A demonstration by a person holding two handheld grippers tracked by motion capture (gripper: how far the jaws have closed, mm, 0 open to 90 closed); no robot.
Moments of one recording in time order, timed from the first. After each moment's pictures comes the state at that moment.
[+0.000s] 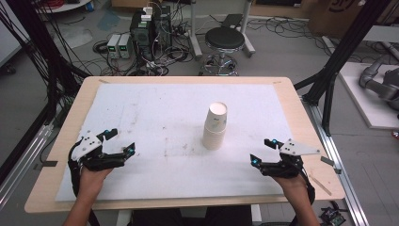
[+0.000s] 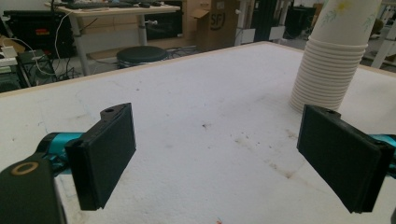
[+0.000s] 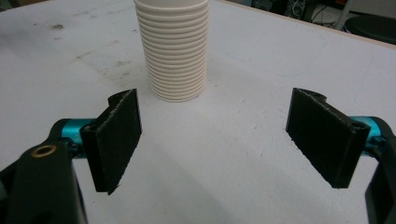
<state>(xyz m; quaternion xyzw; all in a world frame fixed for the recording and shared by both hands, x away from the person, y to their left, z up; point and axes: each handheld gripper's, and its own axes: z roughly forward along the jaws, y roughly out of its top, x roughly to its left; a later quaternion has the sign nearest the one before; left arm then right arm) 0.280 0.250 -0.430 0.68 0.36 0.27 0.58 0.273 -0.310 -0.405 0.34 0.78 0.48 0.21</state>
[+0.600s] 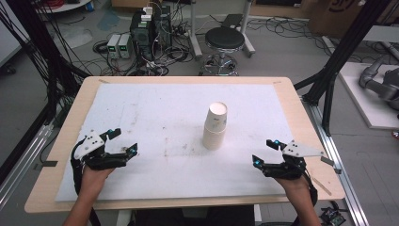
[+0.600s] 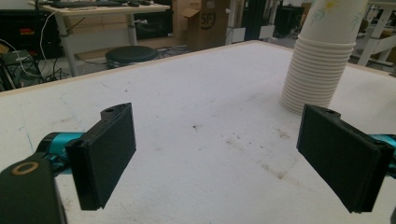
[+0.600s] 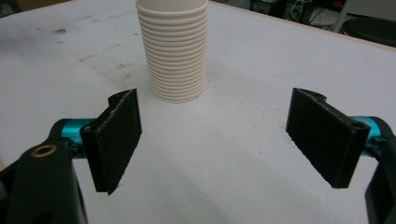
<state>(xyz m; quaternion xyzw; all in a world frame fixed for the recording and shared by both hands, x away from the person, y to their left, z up) 0.284 0.246 -0.431 0.69 0.35 0.26 0.59 0.267 -0.314 -0.402 0.34 0.78 0.48 0.21</state>
